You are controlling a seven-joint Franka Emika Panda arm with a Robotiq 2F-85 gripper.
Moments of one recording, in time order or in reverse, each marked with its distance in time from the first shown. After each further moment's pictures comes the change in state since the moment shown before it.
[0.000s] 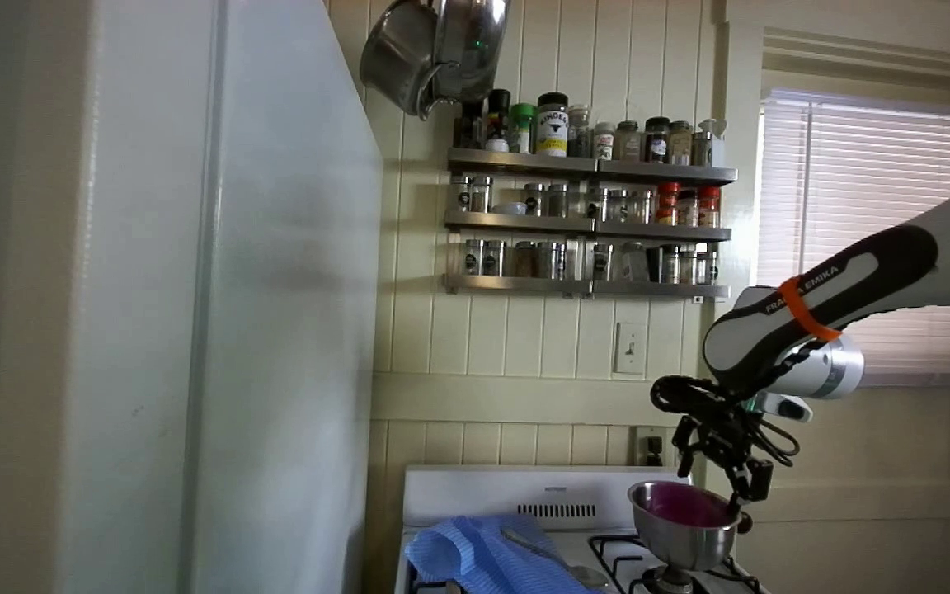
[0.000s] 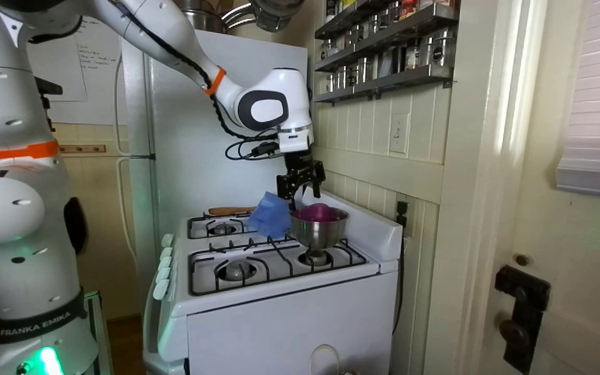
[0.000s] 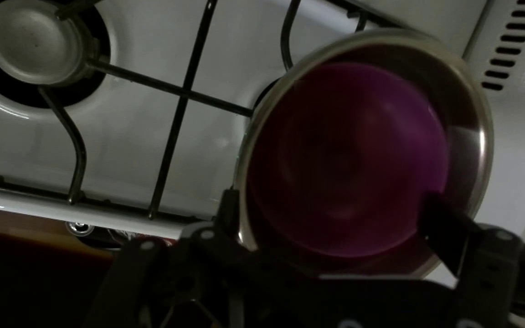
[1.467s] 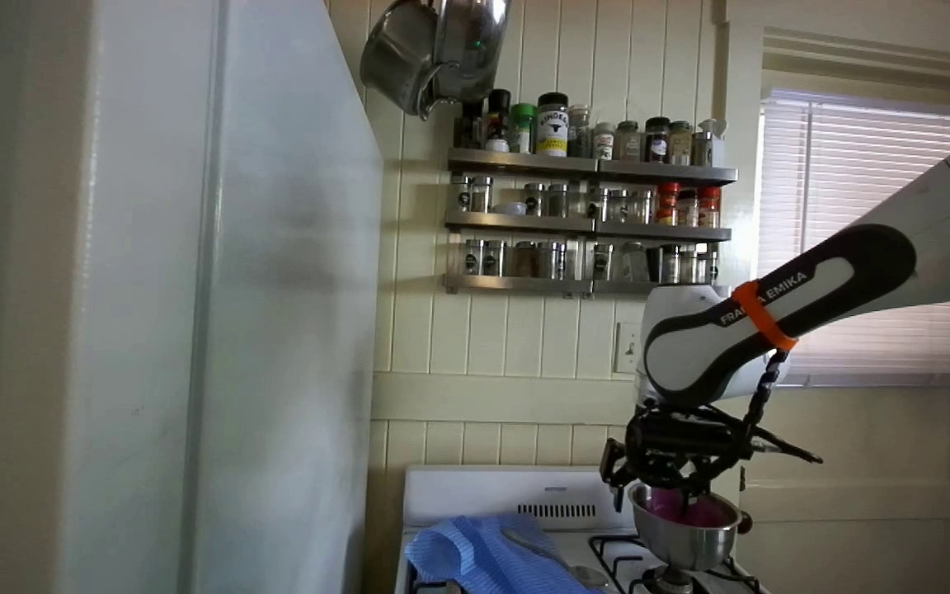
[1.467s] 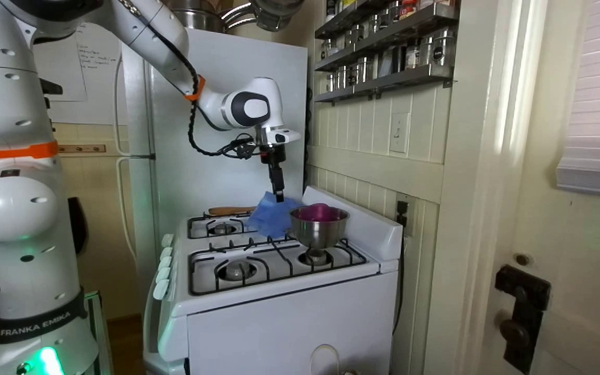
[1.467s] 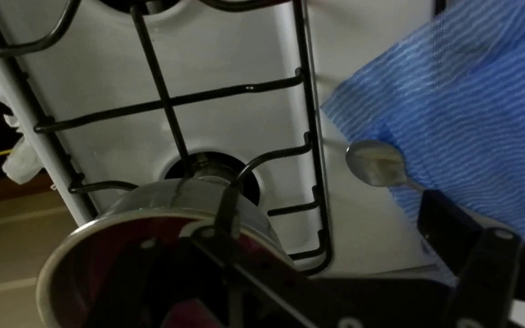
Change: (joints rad) arm 0.139 0.031 0.128 0.048 -0.175 -0.108 -0.677
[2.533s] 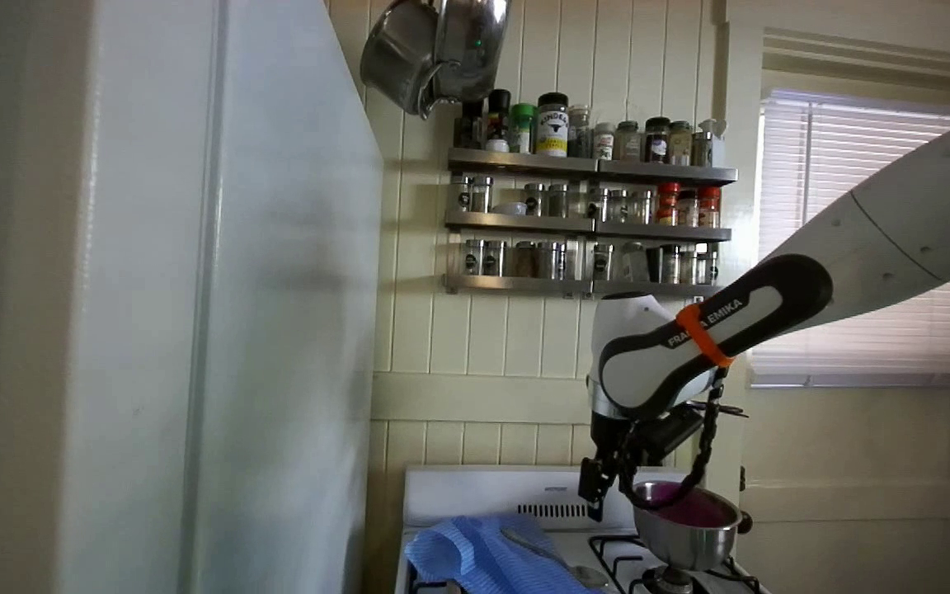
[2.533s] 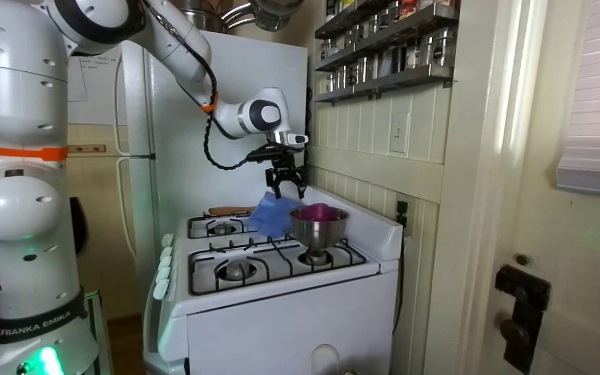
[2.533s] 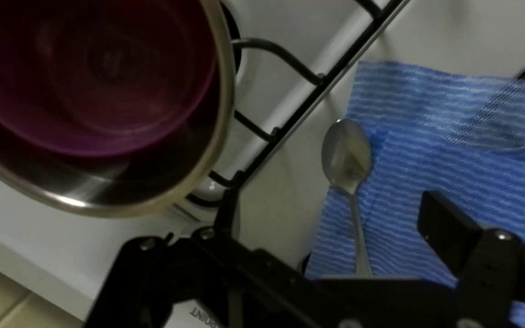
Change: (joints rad) arm 0.042 0.194 0.014 0.199 -0.145 -0.009 -0.688
